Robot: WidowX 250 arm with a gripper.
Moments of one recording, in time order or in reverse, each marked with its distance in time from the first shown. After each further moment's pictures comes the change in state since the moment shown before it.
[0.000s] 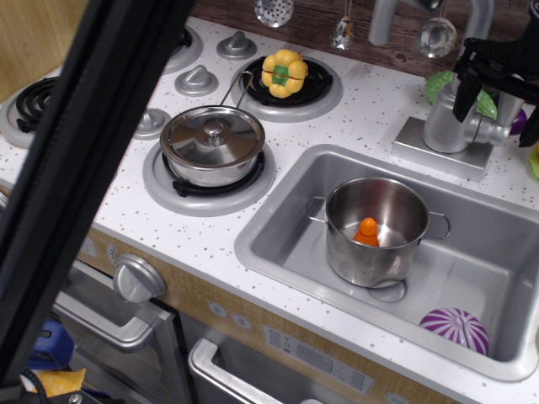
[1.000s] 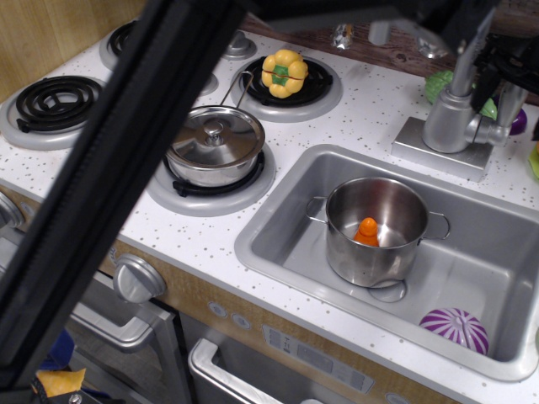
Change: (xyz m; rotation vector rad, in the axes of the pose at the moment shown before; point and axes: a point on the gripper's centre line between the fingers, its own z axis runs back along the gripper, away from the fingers) arm 0.022 -0.013 -0.004 0.062 -0.097 -0.008
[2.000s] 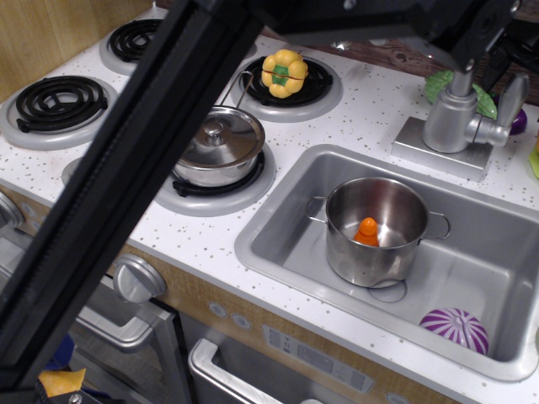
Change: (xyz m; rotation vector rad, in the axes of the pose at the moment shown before) arm 0.024 0.002 0.004 0.051 -0.144 -0.037
